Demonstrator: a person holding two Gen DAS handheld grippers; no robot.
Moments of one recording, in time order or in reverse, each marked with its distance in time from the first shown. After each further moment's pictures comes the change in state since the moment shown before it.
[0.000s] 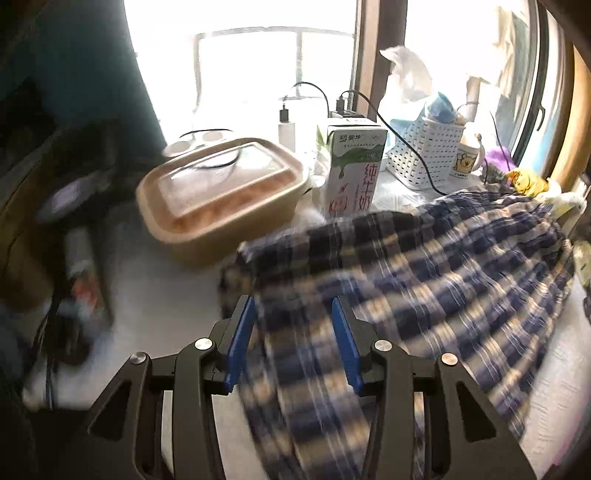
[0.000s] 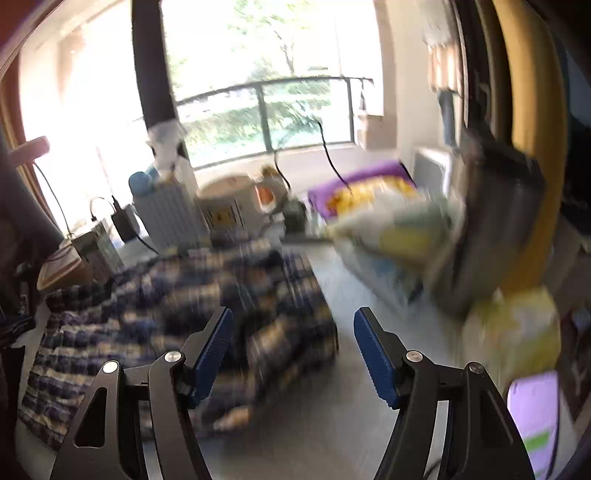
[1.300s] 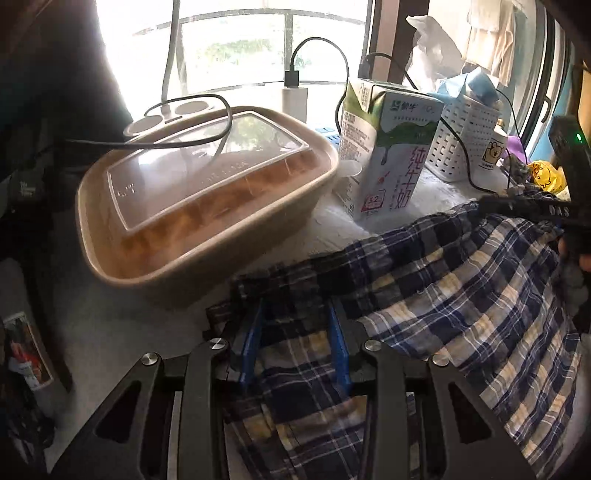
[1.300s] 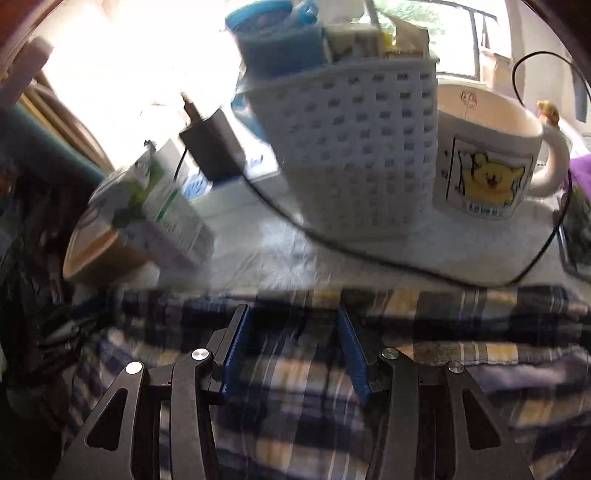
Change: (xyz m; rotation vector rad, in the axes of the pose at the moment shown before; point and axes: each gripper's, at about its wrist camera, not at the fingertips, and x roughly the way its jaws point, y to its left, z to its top) left arm 0.060 0.016 0.013 0.008 0.048 -0.037; right arm 0.198 0.171 0.046 -0.086 0.362 0.285
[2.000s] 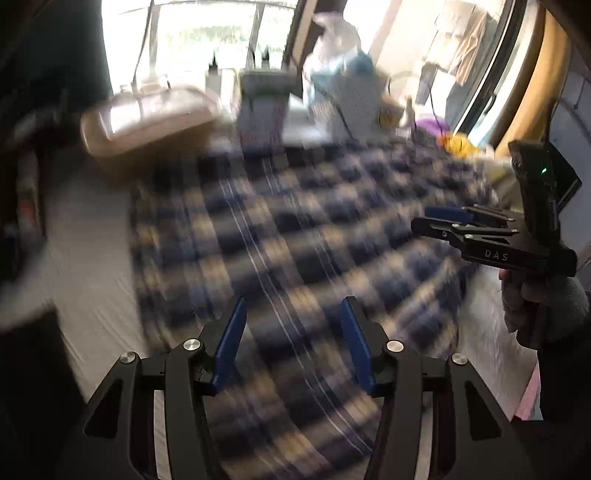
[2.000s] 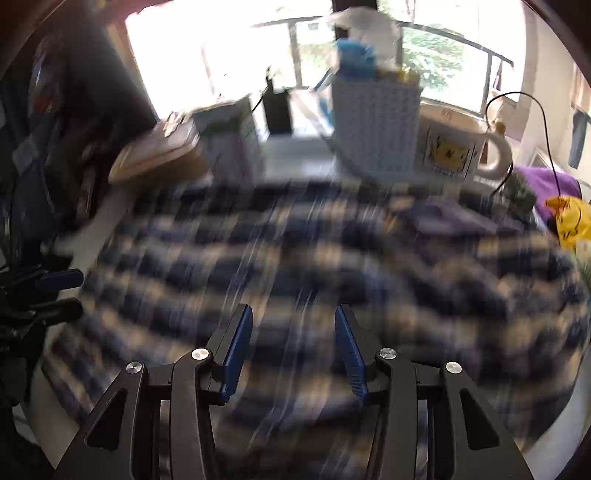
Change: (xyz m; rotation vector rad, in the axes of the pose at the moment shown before) left arm -0.089 -0.071 -0.082 -0.040 0.089 -0.196; right arm -0.087 0.058 -0.130 -0.190 0.020 -0.053
